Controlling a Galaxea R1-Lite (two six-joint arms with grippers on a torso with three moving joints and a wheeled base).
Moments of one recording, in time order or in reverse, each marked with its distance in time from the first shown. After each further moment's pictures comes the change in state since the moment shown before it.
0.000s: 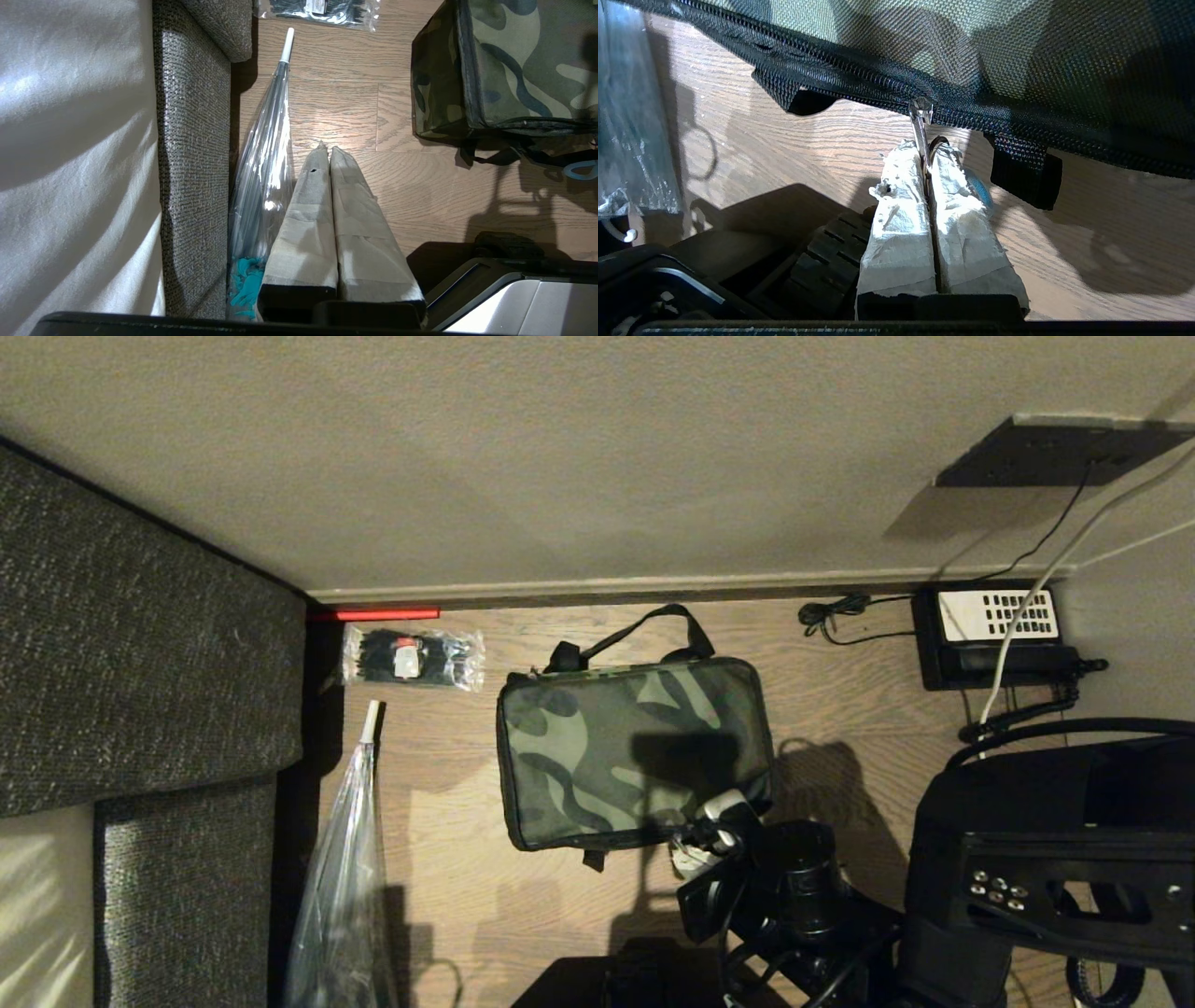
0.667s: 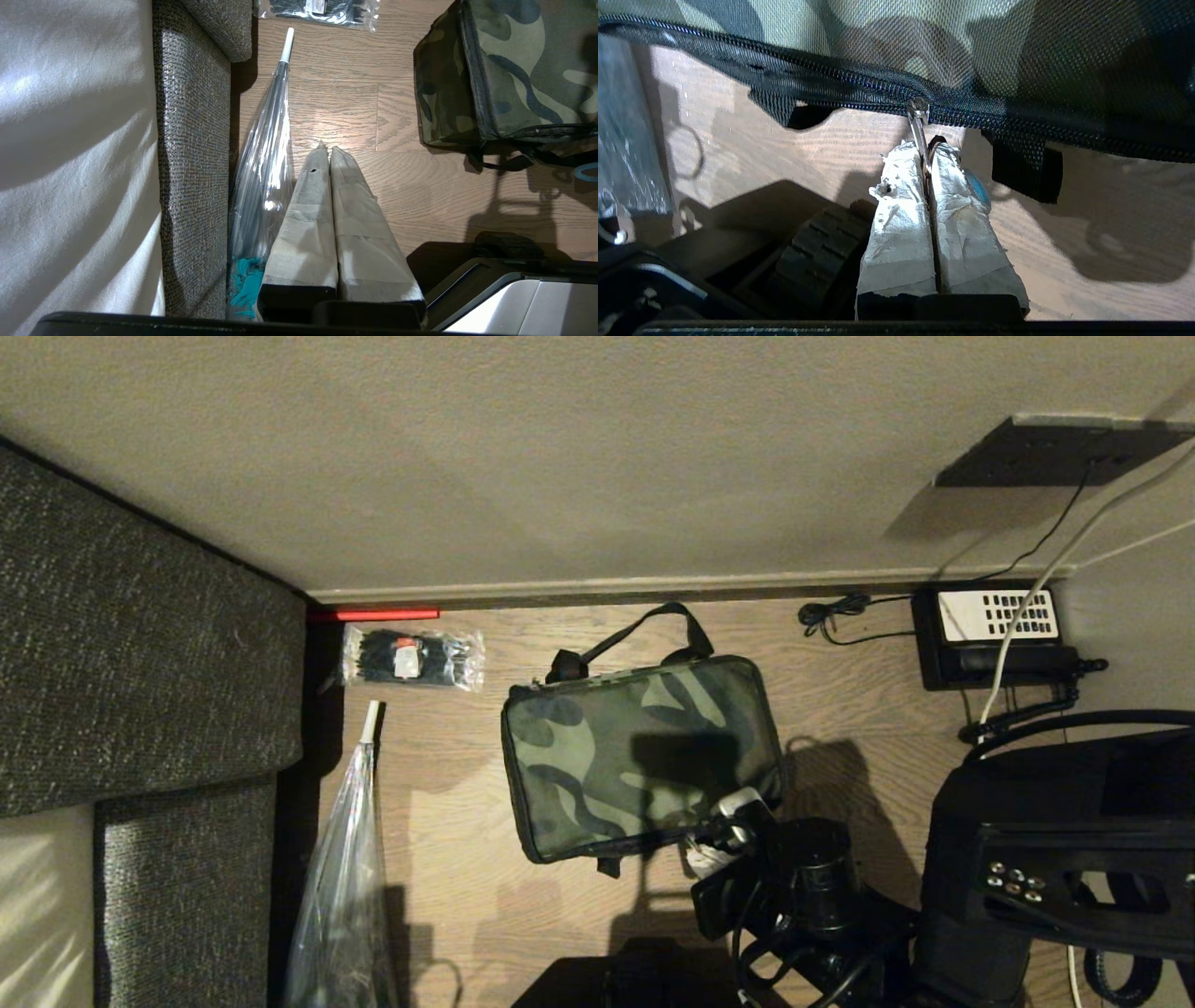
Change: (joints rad) left arm 0.000 0.000 0.000 0.000 0.000 0.000; right arm -0.027 -0.020 0.030 0.002 -0.002 0.002
